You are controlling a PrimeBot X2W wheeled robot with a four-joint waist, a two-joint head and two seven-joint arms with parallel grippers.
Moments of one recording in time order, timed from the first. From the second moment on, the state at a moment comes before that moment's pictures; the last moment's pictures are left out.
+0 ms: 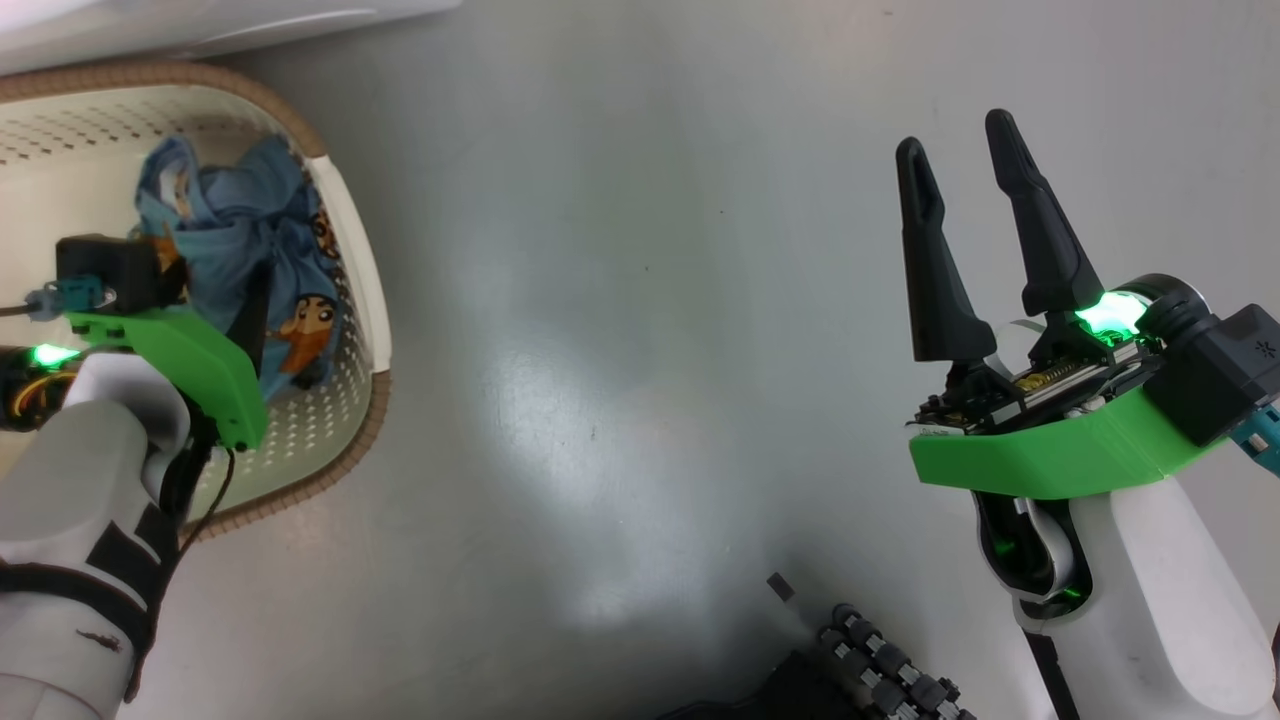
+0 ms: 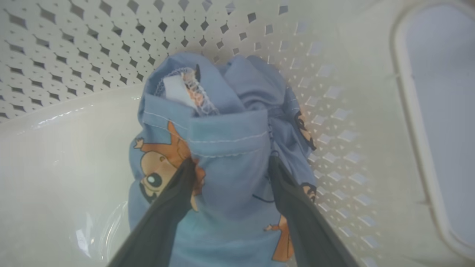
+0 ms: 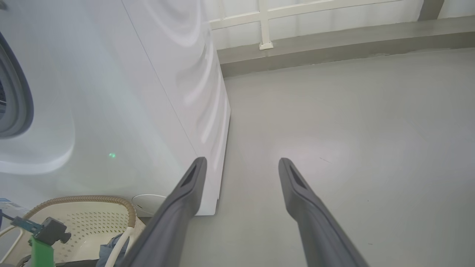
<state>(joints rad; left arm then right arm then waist) -1.02 0.35 -0.71 1.21 -0.71 -0.13 -0.14 -0.42 -0.05 0.19 -0.03 0.37 0.13 -0.26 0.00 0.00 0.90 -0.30</state>
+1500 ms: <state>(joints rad) -0.50 0.25 -0.27 0.86 -0.56 -0.12 -0.25 -0.16 -0.10 0.15 0.09 0.34 0.13 -0.26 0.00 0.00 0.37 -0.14</state>
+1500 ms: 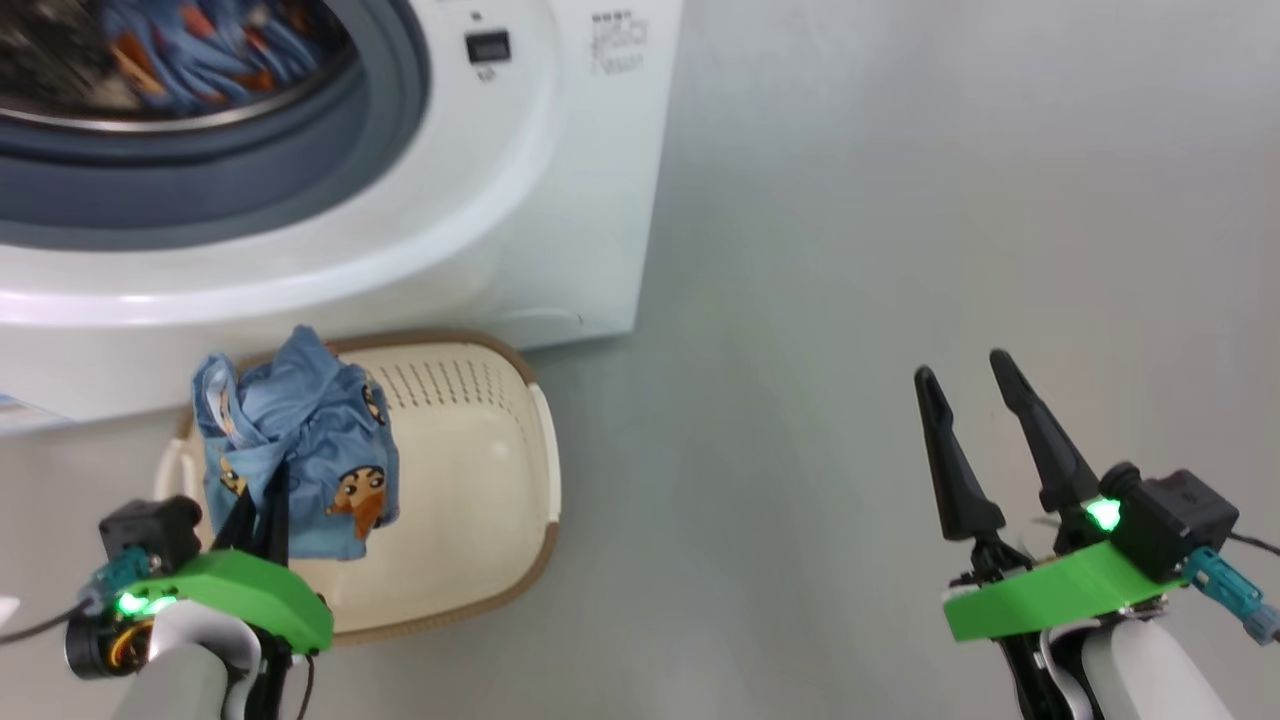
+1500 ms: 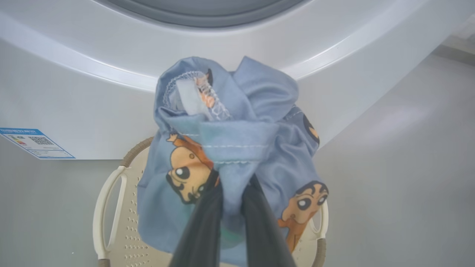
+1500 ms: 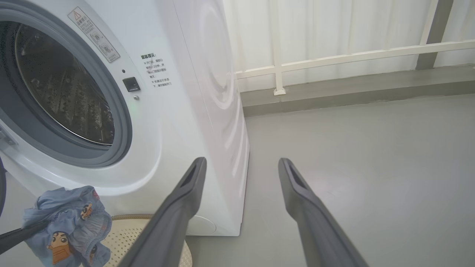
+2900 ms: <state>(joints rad) 0.03 0.09 0.04 0.21 -0.19 -0.13 -0.25 0.08 -0.13 0.07 0.10 0.34 0.13 -0.26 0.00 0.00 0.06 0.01</state>
